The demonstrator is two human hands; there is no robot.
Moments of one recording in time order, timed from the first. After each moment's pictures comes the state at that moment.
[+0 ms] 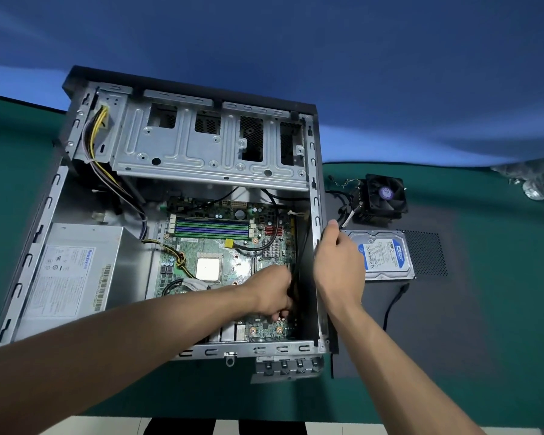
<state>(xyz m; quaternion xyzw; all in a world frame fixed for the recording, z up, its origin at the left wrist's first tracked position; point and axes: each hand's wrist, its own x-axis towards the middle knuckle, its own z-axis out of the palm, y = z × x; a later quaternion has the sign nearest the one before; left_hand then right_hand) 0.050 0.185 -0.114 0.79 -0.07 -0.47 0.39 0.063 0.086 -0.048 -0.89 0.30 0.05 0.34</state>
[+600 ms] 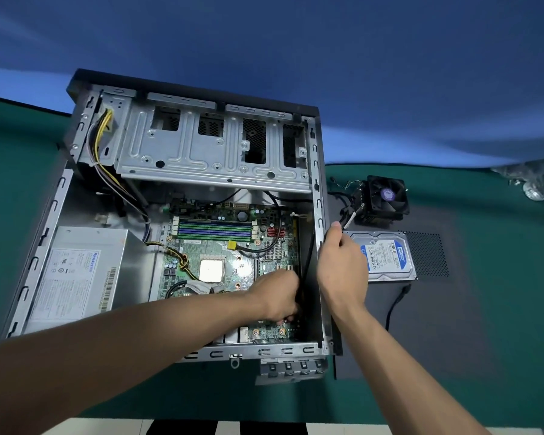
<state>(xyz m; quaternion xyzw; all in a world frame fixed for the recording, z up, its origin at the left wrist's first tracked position) 0.046 0.181 -0.114 0.85 -0.12 -0.41 0.32 0.062 0.086 -0.047 -0.89 0.29 0.05 0.34</state>
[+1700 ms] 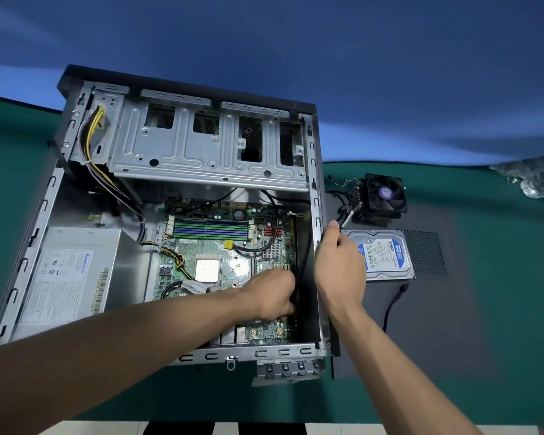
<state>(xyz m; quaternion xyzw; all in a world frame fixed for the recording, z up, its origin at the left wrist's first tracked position) 0.052 0.185 -0.111 0.87 -0.20 -0.37 0.27 0.063 0.087 -0.046 -0.89 0.30 0.05 0.34</state>
